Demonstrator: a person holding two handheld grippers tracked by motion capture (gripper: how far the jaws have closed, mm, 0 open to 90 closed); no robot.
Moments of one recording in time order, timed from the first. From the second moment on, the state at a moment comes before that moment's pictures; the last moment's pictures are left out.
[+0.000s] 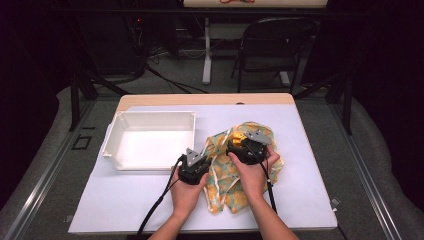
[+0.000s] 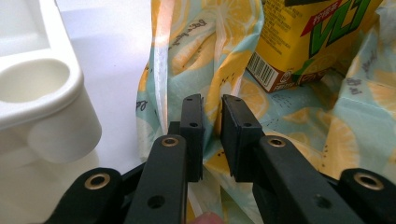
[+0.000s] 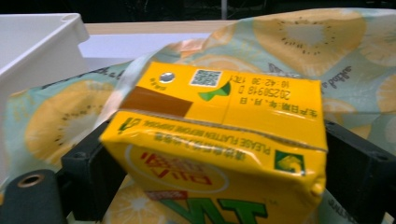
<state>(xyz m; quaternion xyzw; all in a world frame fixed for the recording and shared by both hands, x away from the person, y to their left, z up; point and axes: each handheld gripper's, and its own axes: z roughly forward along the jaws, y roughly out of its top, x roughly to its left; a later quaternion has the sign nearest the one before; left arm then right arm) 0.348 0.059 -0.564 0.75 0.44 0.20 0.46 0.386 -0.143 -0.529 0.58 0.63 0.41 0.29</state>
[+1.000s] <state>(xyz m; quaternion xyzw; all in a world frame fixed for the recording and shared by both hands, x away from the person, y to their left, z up) 0.350 0.062 -0.563 0.75 0.45 0.18 0.46 0.372 -0.155 -0.519 0.53 0.66 0.44 0.29</state>
